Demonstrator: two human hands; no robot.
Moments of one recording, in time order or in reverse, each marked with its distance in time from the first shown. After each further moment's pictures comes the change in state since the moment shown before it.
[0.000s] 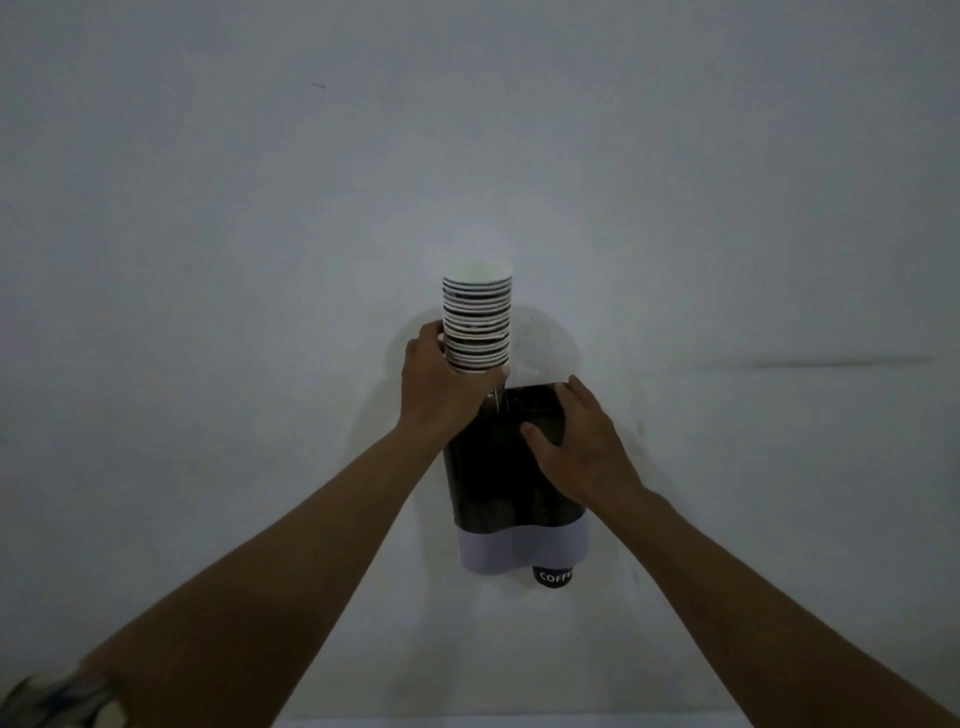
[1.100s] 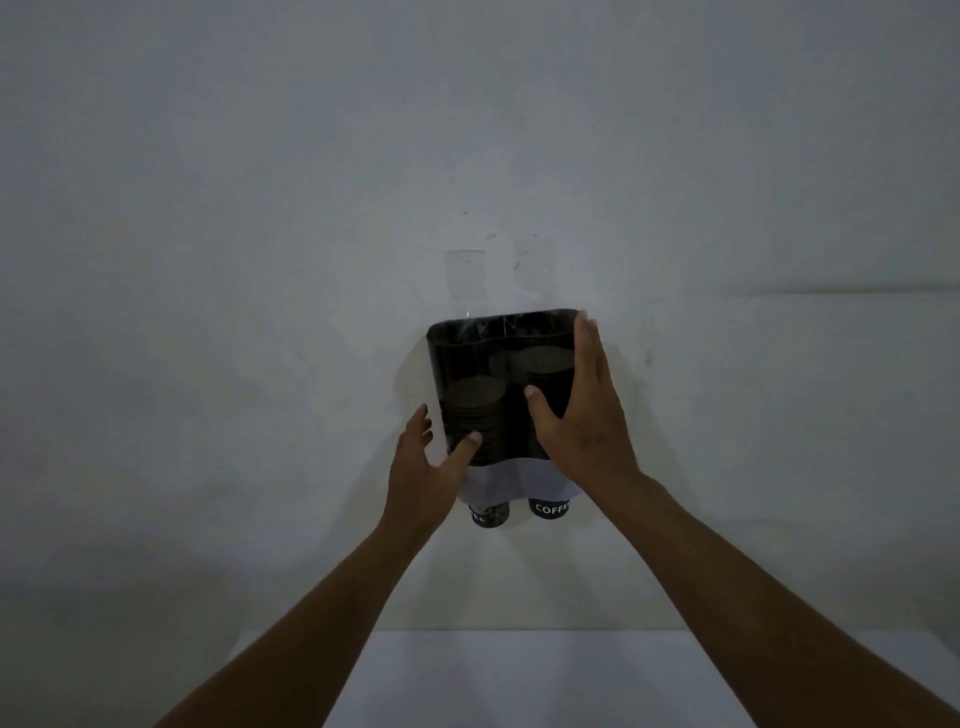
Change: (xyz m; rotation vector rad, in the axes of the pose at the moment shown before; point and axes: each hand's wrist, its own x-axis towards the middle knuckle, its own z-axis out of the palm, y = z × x) left_hand -0.112 -0.117 0.027 -0.141 -0.101 -0.337; right_hand -0.031 0.028 0.031 0.219 0.135 -0.102
